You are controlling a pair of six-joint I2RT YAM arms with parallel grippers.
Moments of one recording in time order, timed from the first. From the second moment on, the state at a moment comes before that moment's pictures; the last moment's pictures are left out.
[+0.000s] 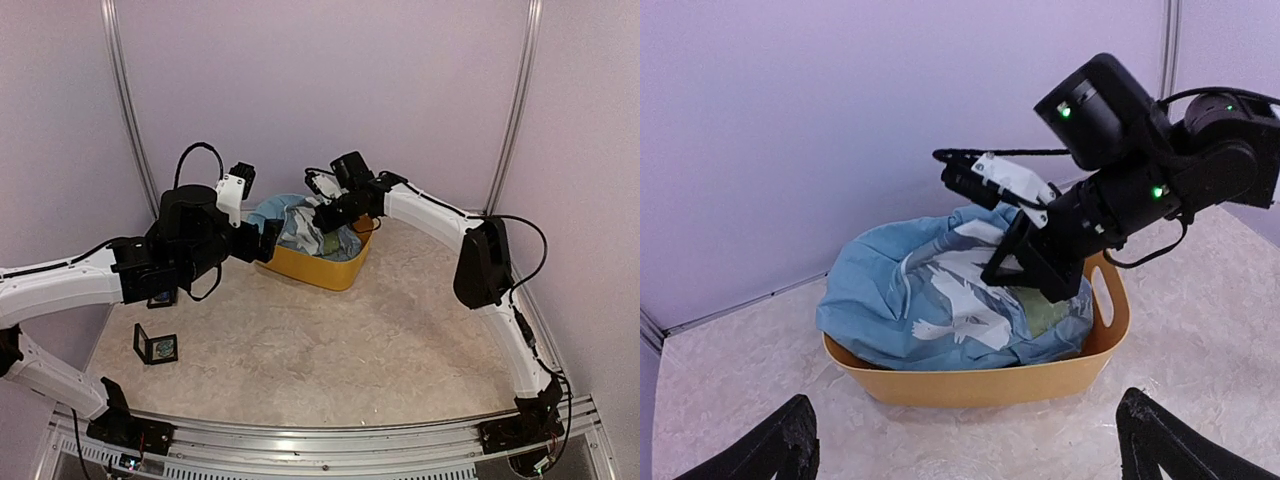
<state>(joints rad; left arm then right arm) -0.91 1.30 1.02 0.01 -0.51 -0.04 0.66 2.54 2.44 -0.65 -0.13 -0.02</state>
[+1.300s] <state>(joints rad) -0.95 1.73 1.31 -0.14 -0.12 0.42 0.47 1.44 1.18 -0.71 0.13 0.11</state>
